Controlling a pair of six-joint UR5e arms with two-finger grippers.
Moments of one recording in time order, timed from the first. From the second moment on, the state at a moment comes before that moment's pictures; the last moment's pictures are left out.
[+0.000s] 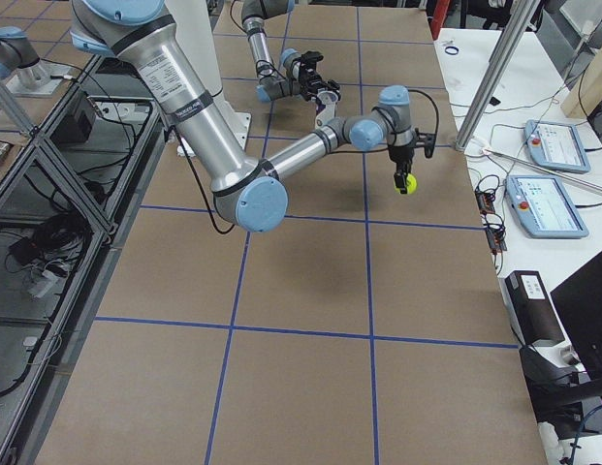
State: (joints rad) left arm -0.34 -2.24 -1.19 -3.54 -1.23 -0.31; right arm 0.88 -0.94 1.65 -1.59 1.87 1.29
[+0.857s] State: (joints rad) left arm -0.34 -2.24 -1.18 -3.54 -1.23 -0.31; right arm 0.62 -0.77 1.94 -1.75 1.91 1.68
